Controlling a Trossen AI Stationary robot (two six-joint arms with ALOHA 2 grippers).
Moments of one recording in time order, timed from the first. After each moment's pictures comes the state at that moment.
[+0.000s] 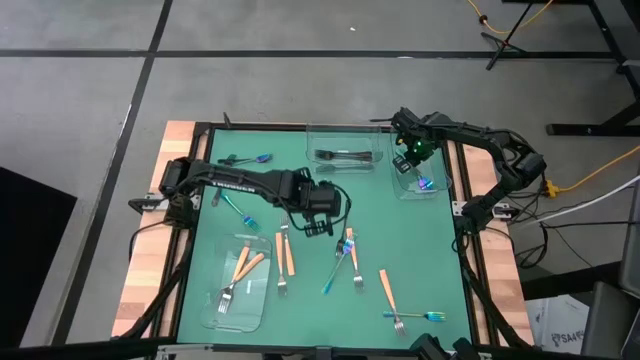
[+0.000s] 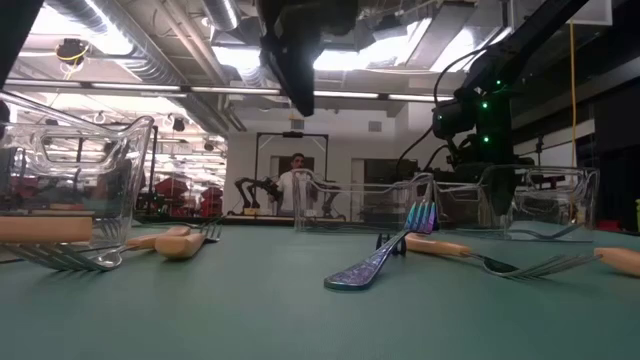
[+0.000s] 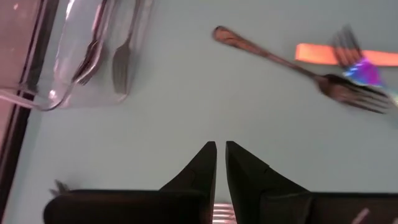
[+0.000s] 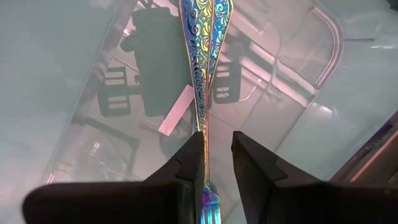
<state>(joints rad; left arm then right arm) -0.07 1.92 1.75 -1.12 -0.37 -0.34 -0.84 1.59 0.99 -0.91 0.15 0.10</state>
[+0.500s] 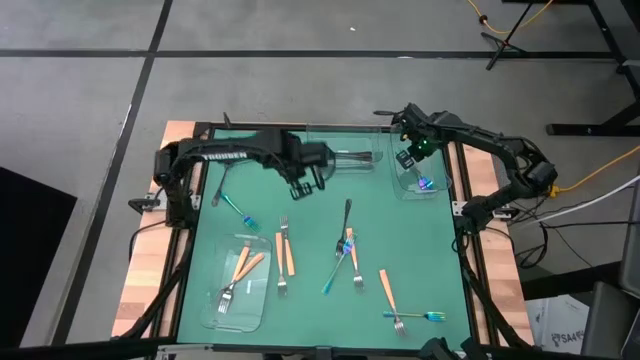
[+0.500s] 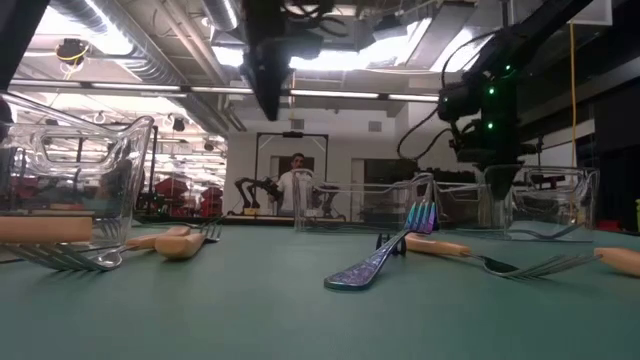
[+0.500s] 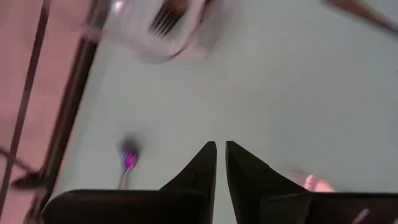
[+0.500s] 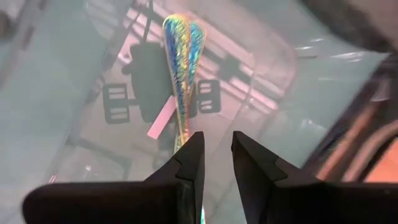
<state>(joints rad) 0.18 1.83 1.75 -1.30 -0.32 -0.25 -0.84 1.48 0.99 -0.92 0.20 0.10</state>
